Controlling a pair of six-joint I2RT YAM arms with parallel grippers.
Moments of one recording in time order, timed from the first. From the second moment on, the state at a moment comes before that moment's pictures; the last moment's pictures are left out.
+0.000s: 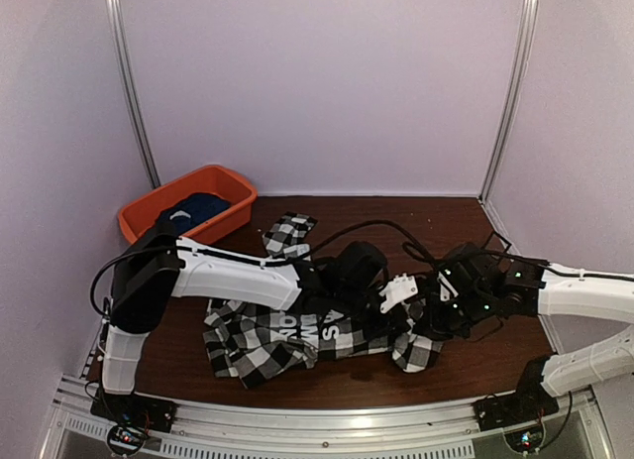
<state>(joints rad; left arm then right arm) -1.19 2.16 1.56 -0.07 0.28 0.23 0.85 1.11 0.68 -0.58 -0.12 0.96</state>
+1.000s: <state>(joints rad) -1.18 2.15 1.51 -0.13 0.24 0.20 0.84 1.07 0.68 -0.59 -0.12 0.92</state>
